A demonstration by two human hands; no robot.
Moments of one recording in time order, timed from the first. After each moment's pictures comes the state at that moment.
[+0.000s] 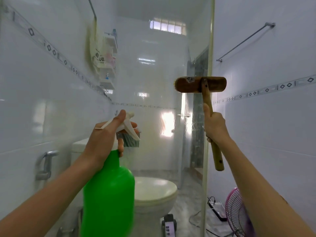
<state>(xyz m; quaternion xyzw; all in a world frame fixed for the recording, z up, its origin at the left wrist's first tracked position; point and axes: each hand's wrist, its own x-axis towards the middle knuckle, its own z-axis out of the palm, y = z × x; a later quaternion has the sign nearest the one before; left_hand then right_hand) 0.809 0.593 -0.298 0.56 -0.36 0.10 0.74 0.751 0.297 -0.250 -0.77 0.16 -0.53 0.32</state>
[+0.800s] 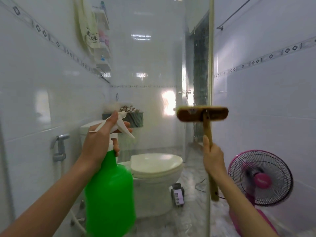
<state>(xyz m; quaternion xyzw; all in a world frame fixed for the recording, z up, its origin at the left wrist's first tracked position) 0.814 0.623 -0.352 0.60 -0.31 0.09 0.73 0.741 0.329 -0.438 -0.76 0.18 -0.50 0.38</state>
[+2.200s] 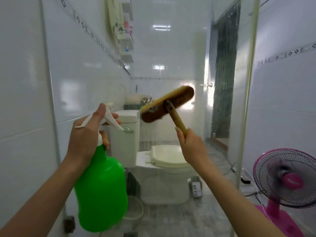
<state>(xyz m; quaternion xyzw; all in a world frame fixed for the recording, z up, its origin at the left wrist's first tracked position) 0.840 0.739 -0.372 0.61 -0.26 0.18 0.73 0.814 0.463 -0.423 -0.87 0.10 -0.43 0.24</state>
